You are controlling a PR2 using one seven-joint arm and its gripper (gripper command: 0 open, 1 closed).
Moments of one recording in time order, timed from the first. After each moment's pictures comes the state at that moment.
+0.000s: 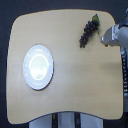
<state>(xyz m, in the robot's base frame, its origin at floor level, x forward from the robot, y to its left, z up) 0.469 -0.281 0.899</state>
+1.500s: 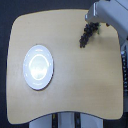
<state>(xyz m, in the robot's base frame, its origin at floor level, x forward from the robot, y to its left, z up) 0.568 -0.213 0.855</state>
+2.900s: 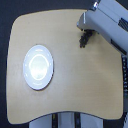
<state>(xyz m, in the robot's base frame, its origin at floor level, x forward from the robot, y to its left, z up) 0.583 -0.176 0.750</state>
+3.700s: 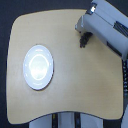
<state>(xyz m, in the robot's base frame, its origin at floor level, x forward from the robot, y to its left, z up) 0.584 -0.167 0.716</state>
